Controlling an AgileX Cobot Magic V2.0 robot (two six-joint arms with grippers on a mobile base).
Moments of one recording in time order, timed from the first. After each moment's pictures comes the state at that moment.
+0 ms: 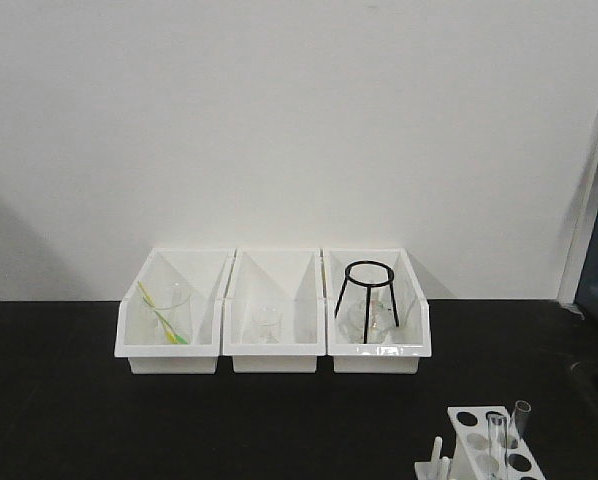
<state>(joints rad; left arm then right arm) 0.08 -0.01 0.03 0.05 0.29 -0.17 0.08 0.28 -0.36 -0.14 0.23 -0.01</state>
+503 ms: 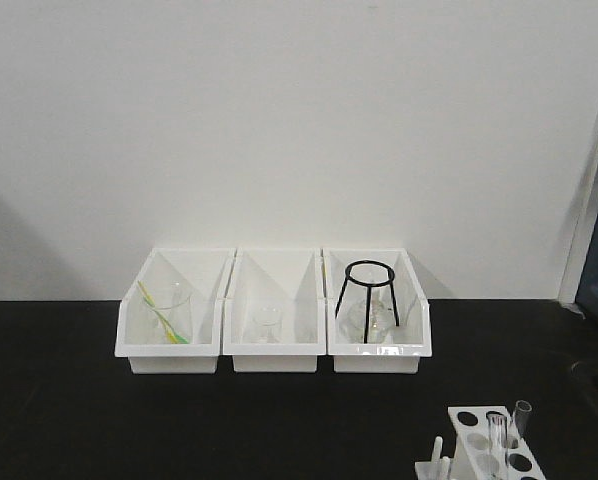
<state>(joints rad) 0.08 -0.01 0.03 0.05 0.29 -0.17 0.08 -0.01 0.03 0.00 0.16 -0.05</state>
